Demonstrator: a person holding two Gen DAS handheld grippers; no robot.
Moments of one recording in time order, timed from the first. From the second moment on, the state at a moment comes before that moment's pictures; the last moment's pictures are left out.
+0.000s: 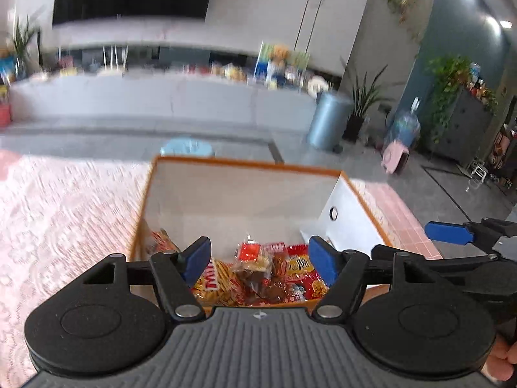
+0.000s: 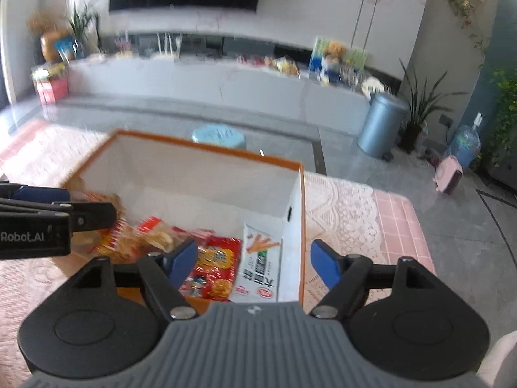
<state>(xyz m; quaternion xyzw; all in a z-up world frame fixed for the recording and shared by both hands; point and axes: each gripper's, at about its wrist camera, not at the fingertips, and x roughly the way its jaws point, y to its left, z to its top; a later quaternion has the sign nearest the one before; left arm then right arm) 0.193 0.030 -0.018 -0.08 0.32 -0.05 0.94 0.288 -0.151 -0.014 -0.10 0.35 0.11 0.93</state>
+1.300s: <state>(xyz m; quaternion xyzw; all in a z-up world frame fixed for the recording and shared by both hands) 0.097 0.020 -0.100 -0.08 0.41 -0.10 0.90 0.120 -0.179 -0.111 0.01 0.39 0.08 0.92</state>
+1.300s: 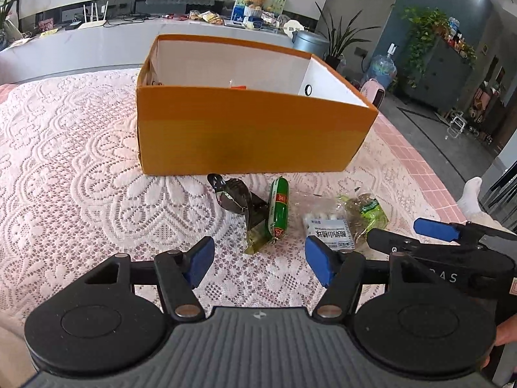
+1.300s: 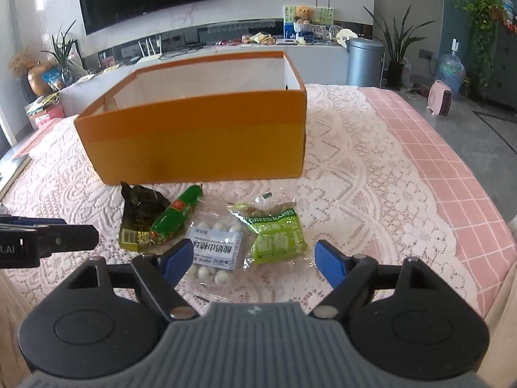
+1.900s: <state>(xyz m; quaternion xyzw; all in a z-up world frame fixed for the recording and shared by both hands) 0.160 0.018 -0.131 -0.12 0.42 -0.03 0.90 0.161 -0.184 -0.136 -0.01 0.39 0.09 0.92</state>
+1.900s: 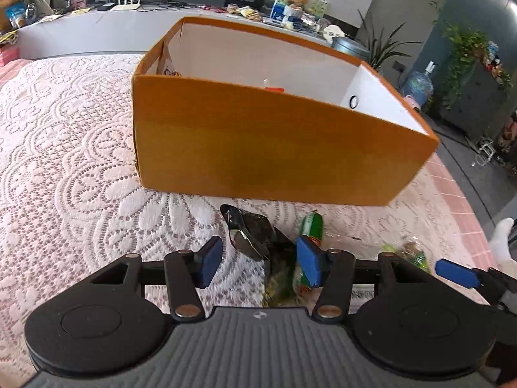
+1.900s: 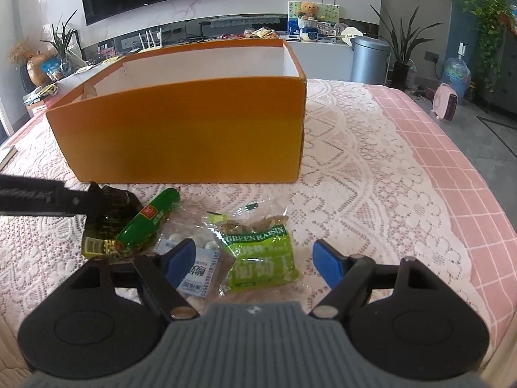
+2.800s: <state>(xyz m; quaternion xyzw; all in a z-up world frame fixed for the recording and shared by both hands) 0.170 0.020 -0.145 -0.15 0.42 -0.04 0.90 0.169 -0.185 -0.153 0.00 0.39 0.08 0.92</state>
